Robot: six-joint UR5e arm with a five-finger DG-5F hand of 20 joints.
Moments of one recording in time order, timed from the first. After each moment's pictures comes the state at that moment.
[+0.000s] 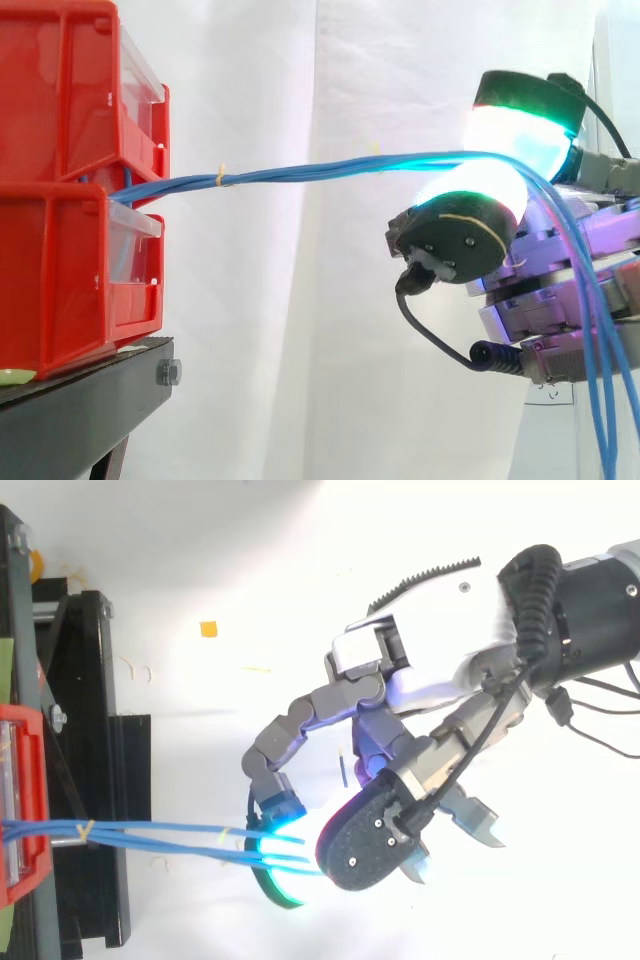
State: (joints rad) arm 0.01 -2.23 -1.29 -2.78 -1.85 0.18
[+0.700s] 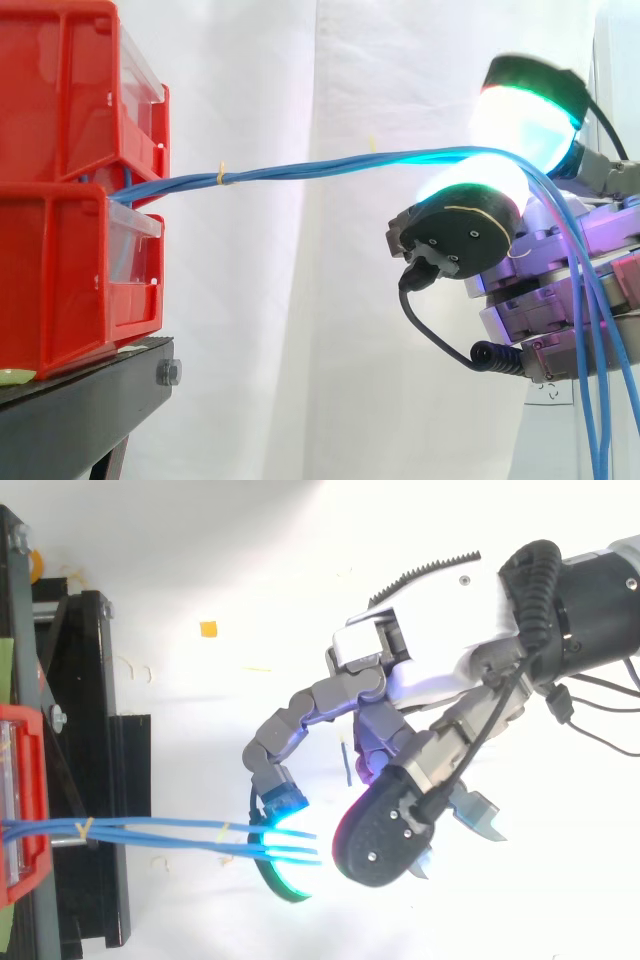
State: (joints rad) arm 0.01 -2.23 -1.29 -2.78 -1.85 0.19
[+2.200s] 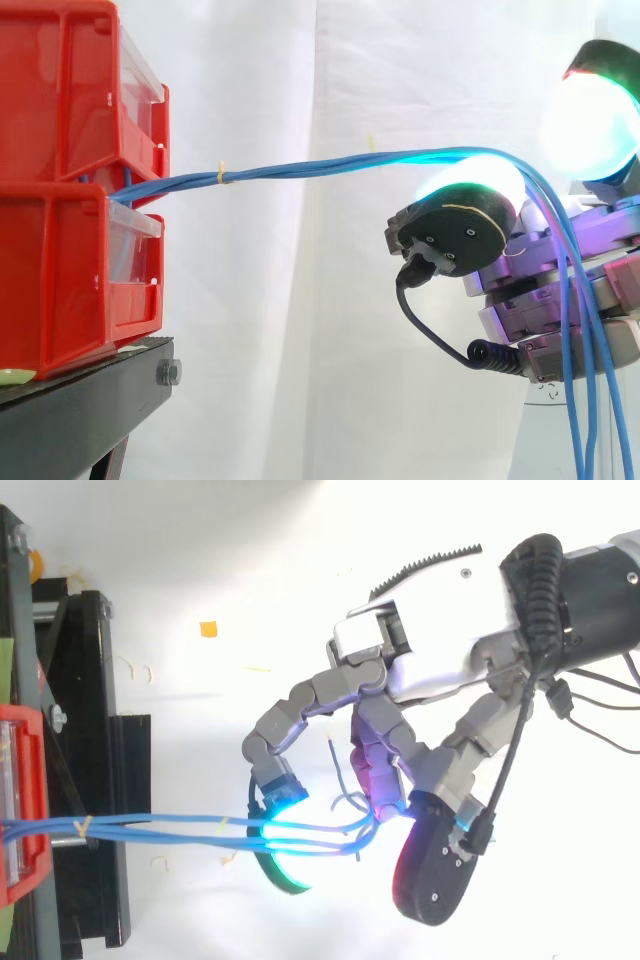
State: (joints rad) arm 0.00 -2.23 -1.29 -2.78 -1.85 0.19
